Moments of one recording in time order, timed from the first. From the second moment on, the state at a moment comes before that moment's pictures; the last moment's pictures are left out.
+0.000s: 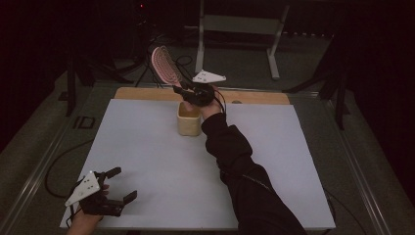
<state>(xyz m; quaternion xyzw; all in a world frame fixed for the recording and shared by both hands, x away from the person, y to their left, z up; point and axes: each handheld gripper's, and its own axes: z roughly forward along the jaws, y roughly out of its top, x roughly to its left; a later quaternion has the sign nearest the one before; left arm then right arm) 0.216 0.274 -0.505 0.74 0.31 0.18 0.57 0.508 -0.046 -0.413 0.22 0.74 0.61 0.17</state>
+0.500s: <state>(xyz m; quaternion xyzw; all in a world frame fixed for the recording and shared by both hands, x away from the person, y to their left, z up) 0.216 0.274 -0.506 0.74 0.31 0.18 0.57 0.509 -0.059 -0.445 0.22 0.74 0.62 0.15</state>
